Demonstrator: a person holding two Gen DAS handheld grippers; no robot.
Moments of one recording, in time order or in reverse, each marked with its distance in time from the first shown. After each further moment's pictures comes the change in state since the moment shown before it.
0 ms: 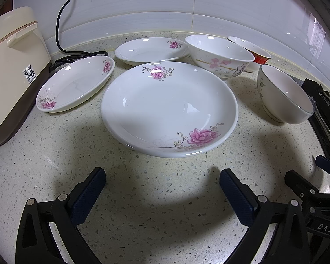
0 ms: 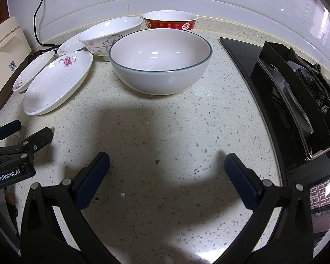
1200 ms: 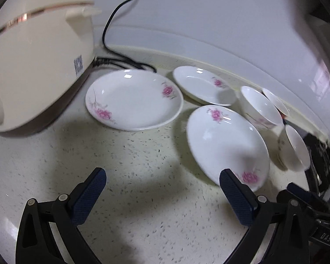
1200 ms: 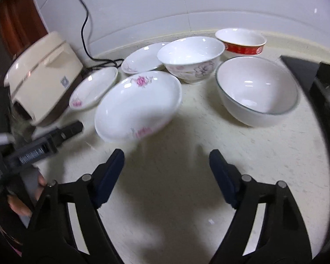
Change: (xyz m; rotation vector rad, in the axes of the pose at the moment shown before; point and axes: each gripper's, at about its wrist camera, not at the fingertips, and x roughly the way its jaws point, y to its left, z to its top) left arm -0.026 0.109 0.014 -0.240 -0.069 -0.088; right arm -0.015 0.072 0.033 0.045 -0.035 0.366
